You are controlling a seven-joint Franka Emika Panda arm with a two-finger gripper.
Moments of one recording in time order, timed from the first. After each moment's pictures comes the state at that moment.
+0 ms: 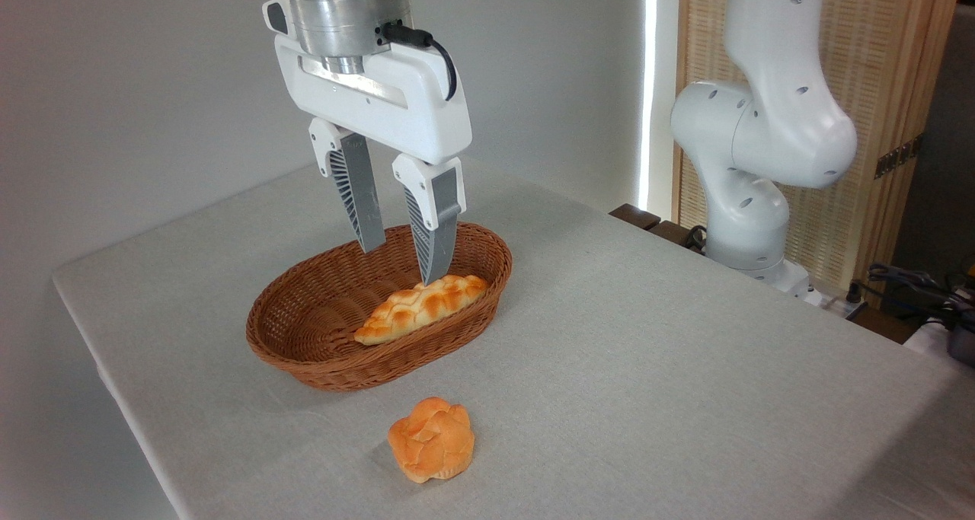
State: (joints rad) arm 0.00 -0.02 0.00 -1.65 -0.04 1.65 0.68
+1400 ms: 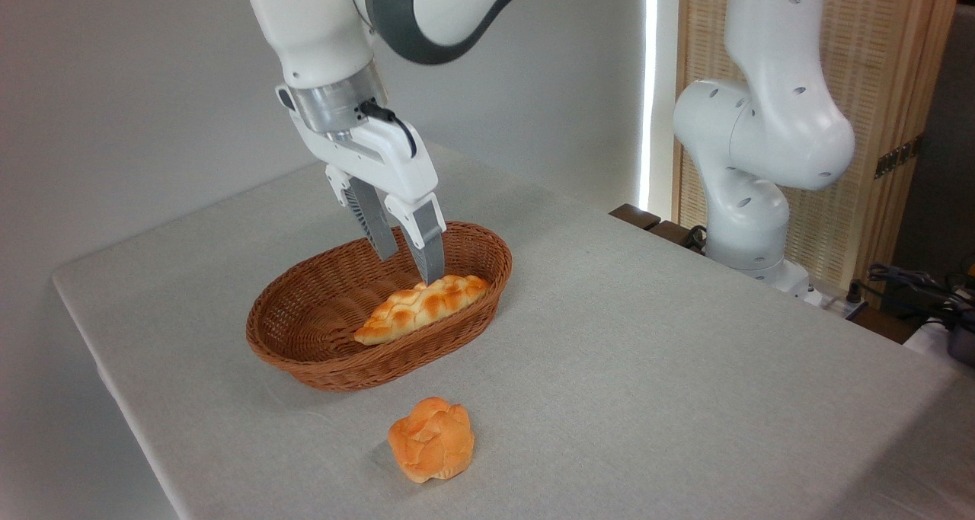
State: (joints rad) arm -0.07 -0.04 -0.19 -1.92 -0.05 1.74 0.48
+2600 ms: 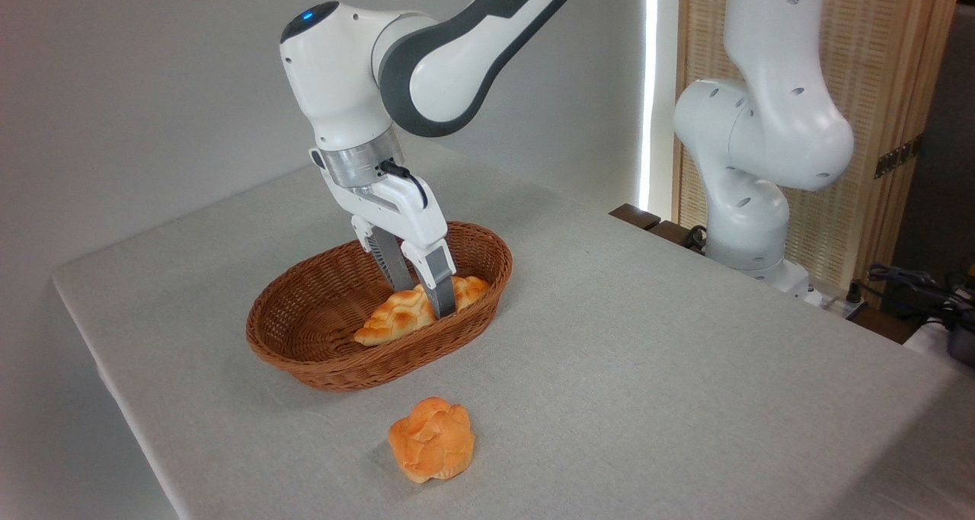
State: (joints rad) arm -0.10 -0.03 -0.27 -2.13 0.02 1.97 0.39
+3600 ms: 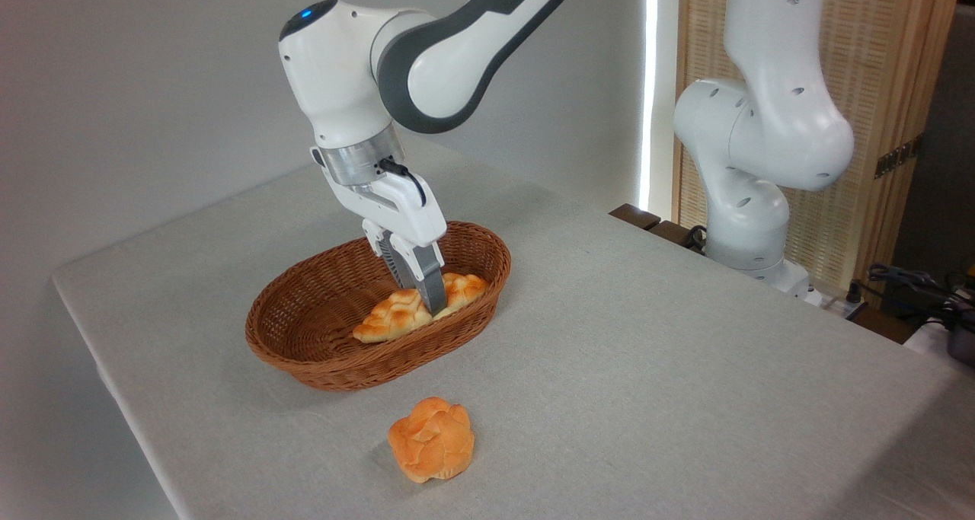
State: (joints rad) arm -0.10 -0.03 -0.27 -2.11 0.03 1.94 0.41
